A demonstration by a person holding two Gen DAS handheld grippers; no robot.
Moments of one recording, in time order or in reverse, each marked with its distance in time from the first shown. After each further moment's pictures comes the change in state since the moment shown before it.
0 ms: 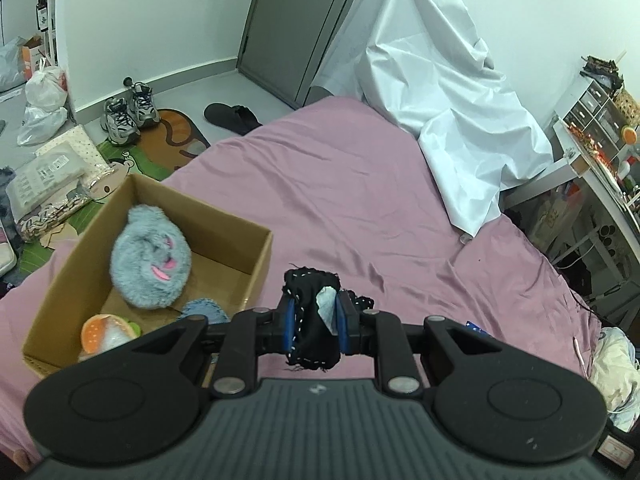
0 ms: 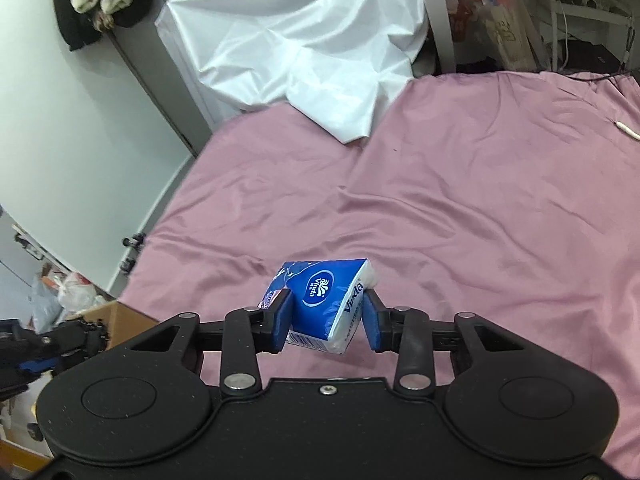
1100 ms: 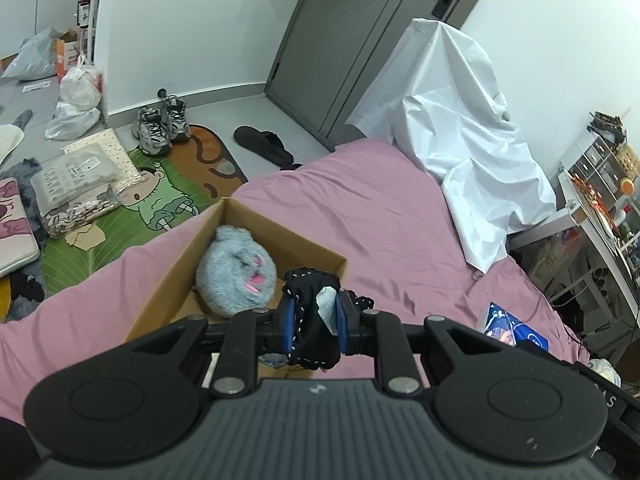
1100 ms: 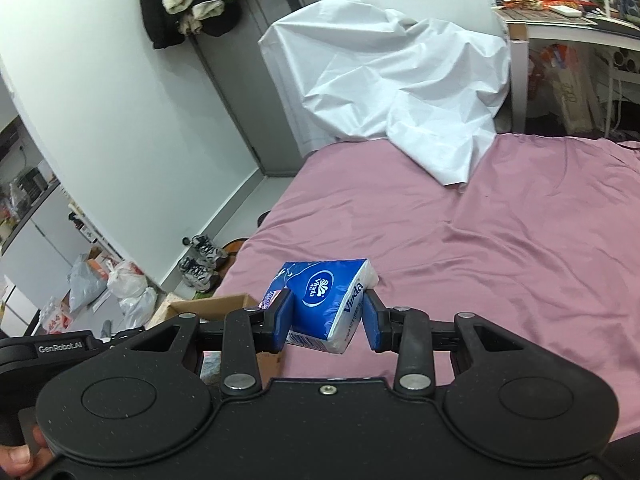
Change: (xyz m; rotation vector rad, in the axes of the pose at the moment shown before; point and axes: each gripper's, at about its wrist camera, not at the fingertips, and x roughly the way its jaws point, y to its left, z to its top) left arm -0.062 0.076 0.002 -0.094 -0.083 -0.003; right arm -0.064 0.096 -0.010 -0.134 -0.079 0.122
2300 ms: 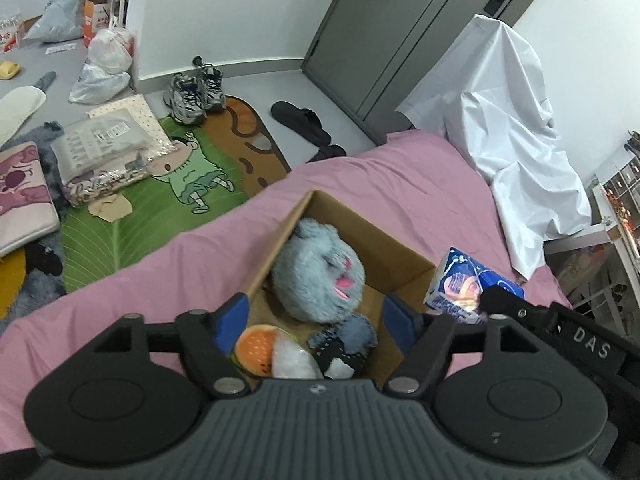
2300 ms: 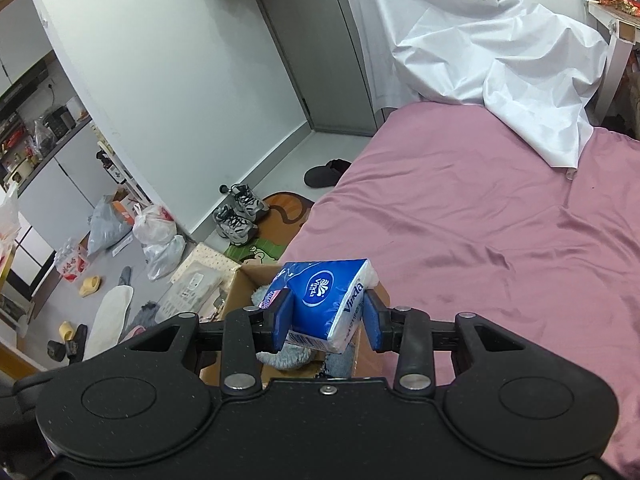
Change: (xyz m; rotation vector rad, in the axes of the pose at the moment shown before) left arm 0.024 0.077 0.019 -0.076 0.073 0.042; right arm 0.072 0.112 -0.020 -0.113 0.119 0.059
